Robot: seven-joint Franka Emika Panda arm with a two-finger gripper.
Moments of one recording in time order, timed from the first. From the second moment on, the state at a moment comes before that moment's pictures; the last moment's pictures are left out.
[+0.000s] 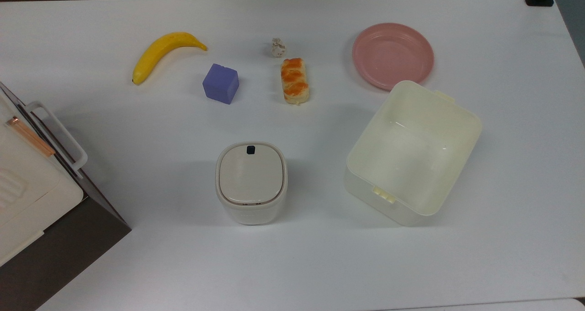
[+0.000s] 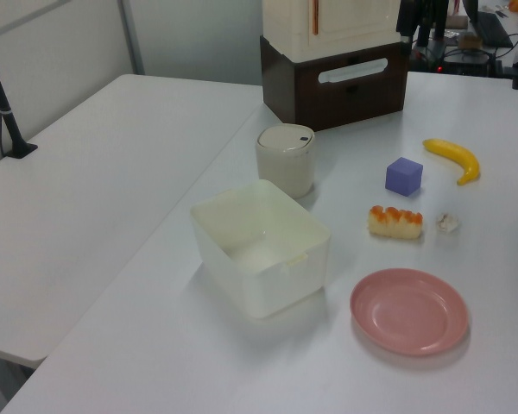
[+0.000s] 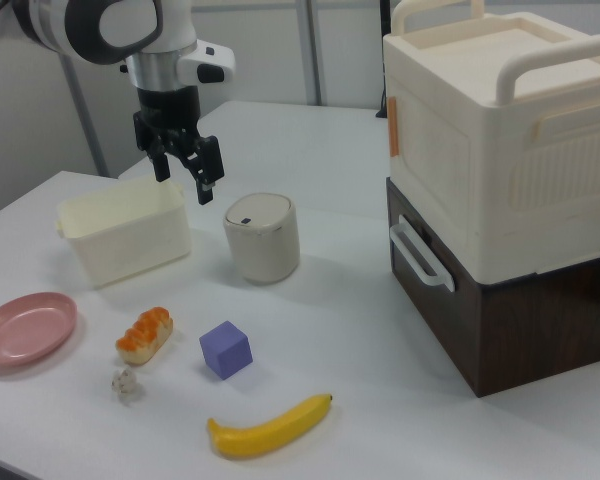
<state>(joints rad) 0.06 -0.05 -0.21 -1.64 0.11 1.59 0.04</state>
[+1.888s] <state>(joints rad) 0.06 -0.05 -0.22 -1.64 0.10 1.61 0.05</state>
